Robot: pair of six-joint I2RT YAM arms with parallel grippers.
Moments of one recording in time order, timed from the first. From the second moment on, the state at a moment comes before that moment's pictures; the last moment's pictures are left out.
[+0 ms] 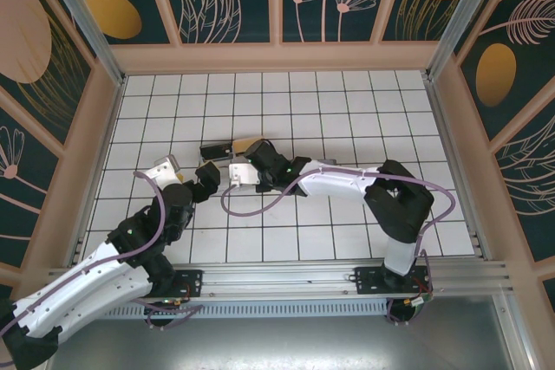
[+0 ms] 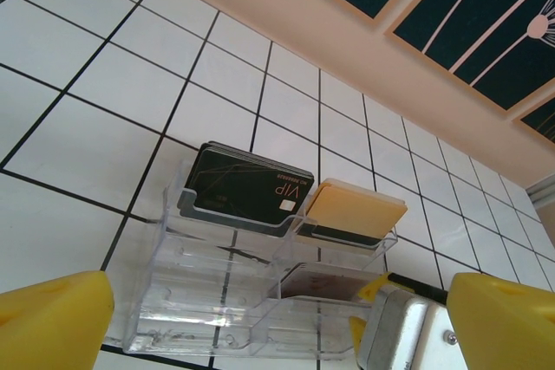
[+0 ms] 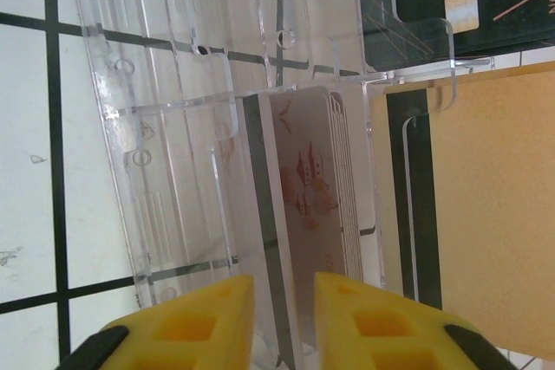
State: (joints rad) left arm -0.85 0.57 0.52 -0.40 -0.66 -0.90; right arm 1.00 1.81 1.18 -0.20 0.22 -0.84
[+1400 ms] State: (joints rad) left arm -0.85 0.67 0.51 -0.37 -0.63 -0.88; right arm 0.90 1.52 0.98 -0.08 0.28 -0.44
